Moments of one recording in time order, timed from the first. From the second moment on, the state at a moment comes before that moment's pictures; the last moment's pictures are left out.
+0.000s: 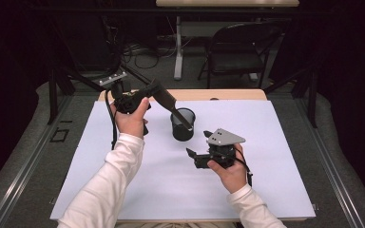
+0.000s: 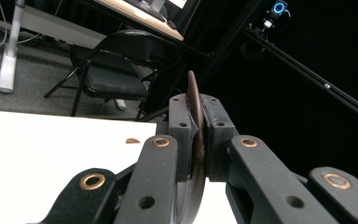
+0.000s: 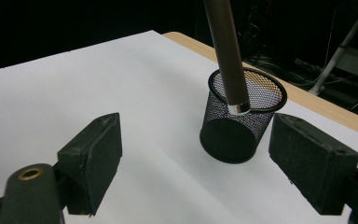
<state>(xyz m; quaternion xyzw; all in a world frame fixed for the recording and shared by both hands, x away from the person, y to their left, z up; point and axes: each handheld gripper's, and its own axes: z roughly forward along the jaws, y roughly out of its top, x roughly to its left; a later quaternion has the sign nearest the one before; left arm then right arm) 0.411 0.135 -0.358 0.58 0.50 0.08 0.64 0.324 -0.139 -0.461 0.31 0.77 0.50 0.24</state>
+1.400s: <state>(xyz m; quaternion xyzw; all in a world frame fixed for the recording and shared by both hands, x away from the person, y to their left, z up) 0.449 0.138 -0.350 0.56 0.55 0.14 0.60 0.329 -0.139 -0.463 0.34 0.76 0.50 0.22</state>
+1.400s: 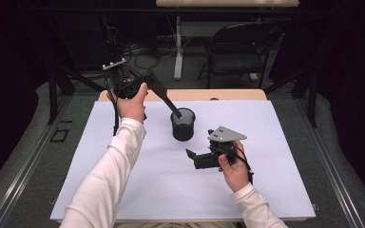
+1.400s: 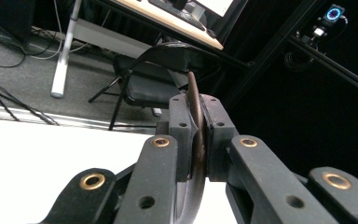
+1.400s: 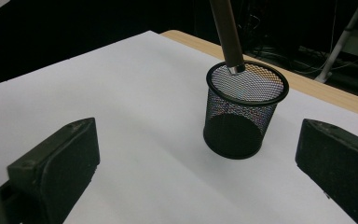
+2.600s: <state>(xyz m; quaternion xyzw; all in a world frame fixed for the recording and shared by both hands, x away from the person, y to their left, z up) 0.456 0.121 -0.362 0.57 0.56 0.13 0.58 0.328 -0.136 -0.465 0.34 0.77 0.50 0.22</state>
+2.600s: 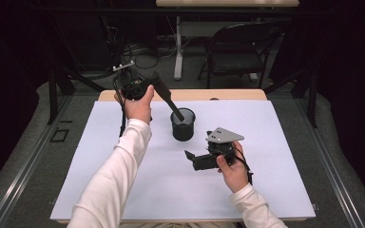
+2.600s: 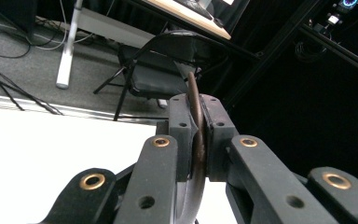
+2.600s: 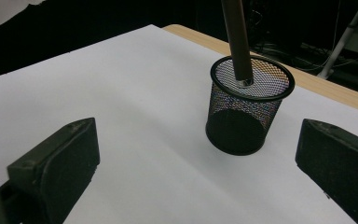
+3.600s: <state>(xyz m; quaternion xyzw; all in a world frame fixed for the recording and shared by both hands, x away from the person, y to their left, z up) 0.465 0.096 -0.390 0.59 0.57 0.12 0.56 0.330 -0.143 -0.463 0.34 0.77 0.50 0.21</state>
